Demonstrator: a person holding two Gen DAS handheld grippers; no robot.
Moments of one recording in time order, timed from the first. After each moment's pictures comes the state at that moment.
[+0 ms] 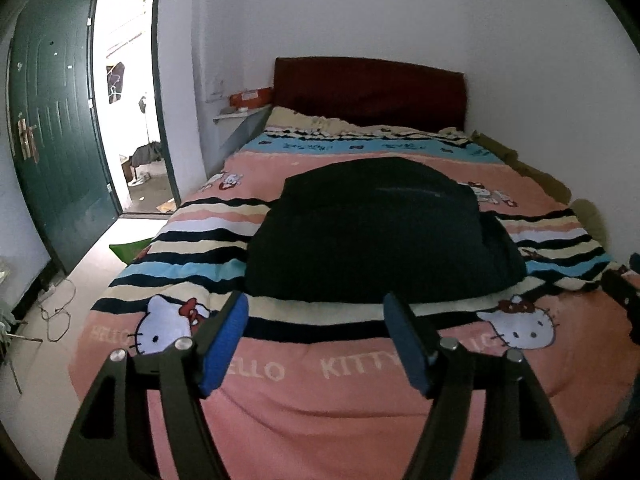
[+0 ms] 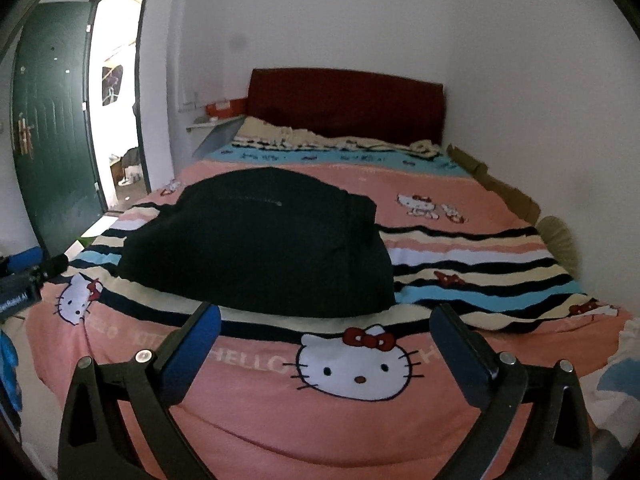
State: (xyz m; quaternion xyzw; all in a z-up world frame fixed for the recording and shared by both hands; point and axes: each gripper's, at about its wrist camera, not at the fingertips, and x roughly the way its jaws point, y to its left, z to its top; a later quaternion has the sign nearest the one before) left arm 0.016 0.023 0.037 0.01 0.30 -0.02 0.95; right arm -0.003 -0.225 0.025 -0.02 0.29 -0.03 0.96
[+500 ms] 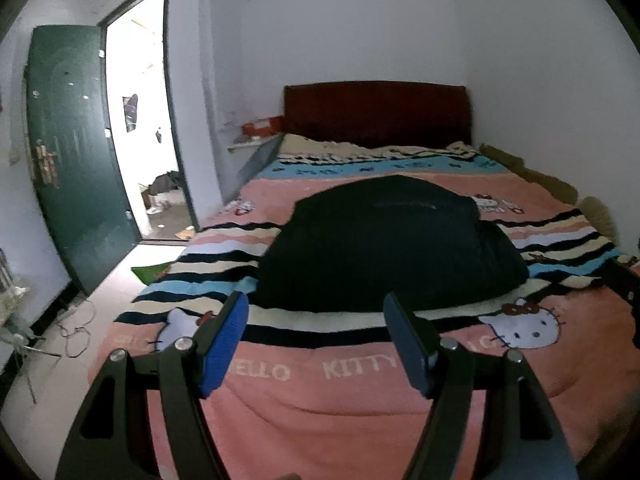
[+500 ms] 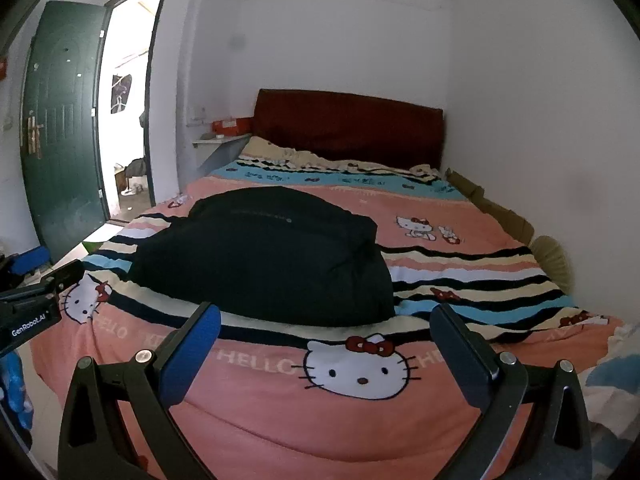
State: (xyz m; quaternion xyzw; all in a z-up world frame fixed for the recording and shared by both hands) left arm -0.020 -0.002 0.044 0.04 0.25 0.02 0.97; right arm -0.037 -0.210 0.035 -0.04 0.25 -0.03 0.97
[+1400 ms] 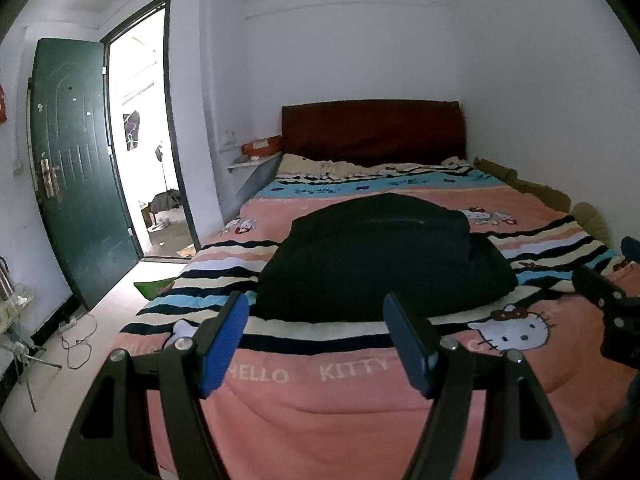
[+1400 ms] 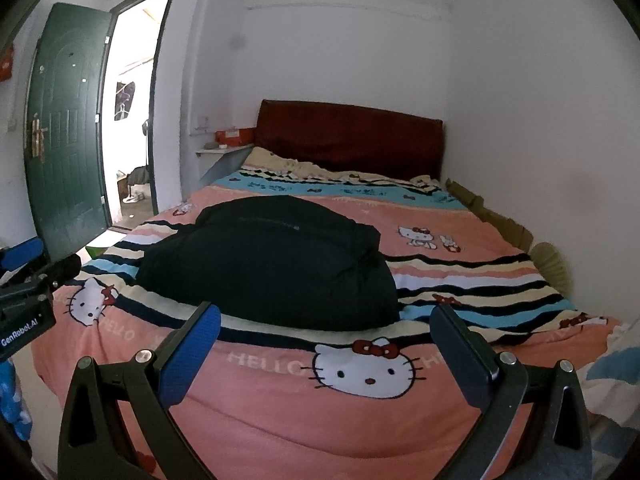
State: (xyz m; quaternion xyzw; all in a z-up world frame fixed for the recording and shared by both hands) left arm -0.051 -0.008 0.054 0.05 0.21 0.00 0.98; right arm -0.054 -0.196 0.035 -0.04 0.22 -0.03 0.97
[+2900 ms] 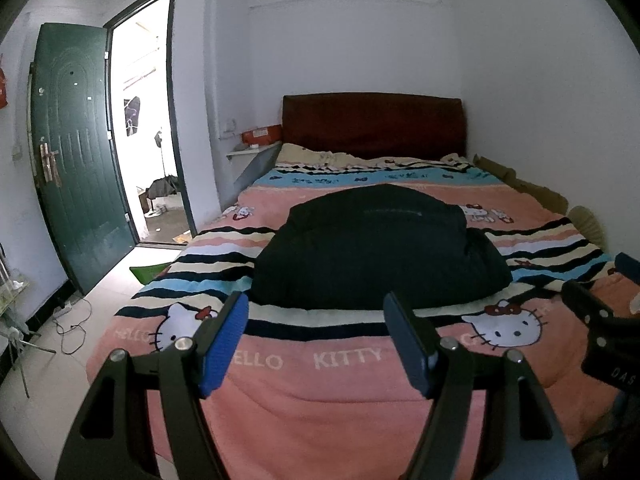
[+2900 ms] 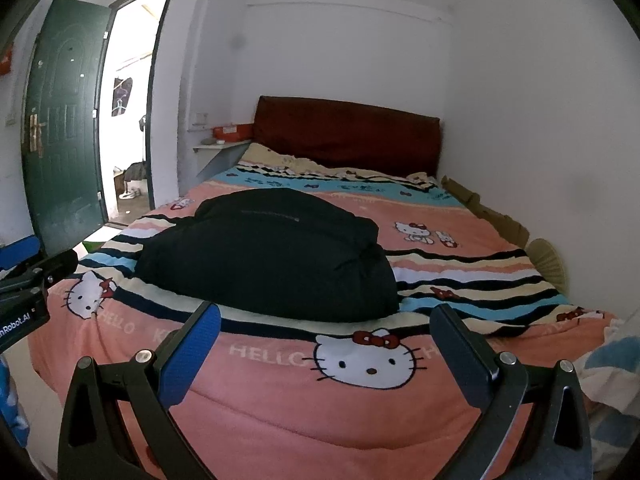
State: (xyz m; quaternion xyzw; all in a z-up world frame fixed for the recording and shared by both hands) left arm -0.052 -0.004 0.046 0.03 0.24 0.00 0.97; right arm -0.062 -0.191 0.022 -0.04 0.23 -0.04 0.97
